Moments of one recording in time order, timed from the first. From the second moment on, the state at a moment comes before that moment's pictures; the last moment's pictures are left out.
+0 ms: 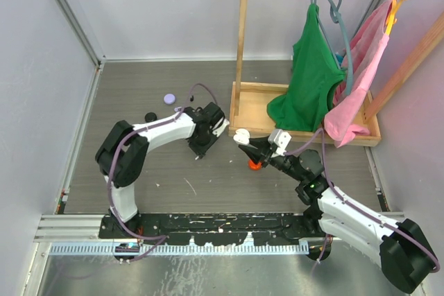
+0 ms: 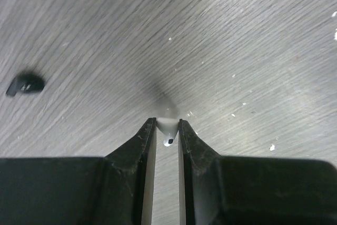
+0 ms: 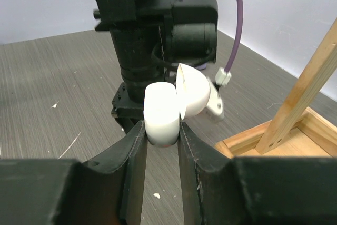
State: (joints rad) left arm -0.74 1.91 1.32 -0.79 -0.03 0.03; right arm 0.63 0.76 0.20 0.74 -0.37 -0.04
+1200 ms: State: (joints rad) left arm -0.88 1.12 0.93 -0.19 -0.23 -0.66; right arm 0.63 1.08 0.20 1.07 -0.38 -0.01
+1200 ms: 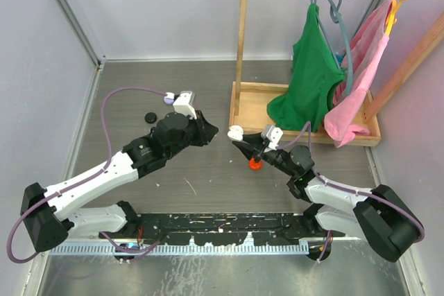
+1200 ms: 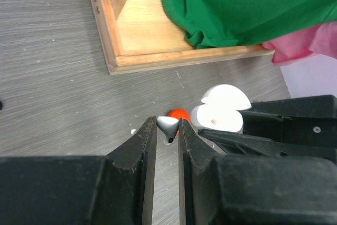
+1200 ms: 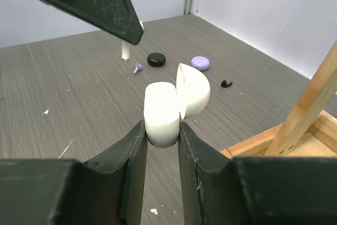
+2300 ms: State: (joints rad) left arm -1.03 1.19 0.89 0.08 -0.33 -0.61; right arm 0.65 1.12 0.20 1.16 -0.38 0.01
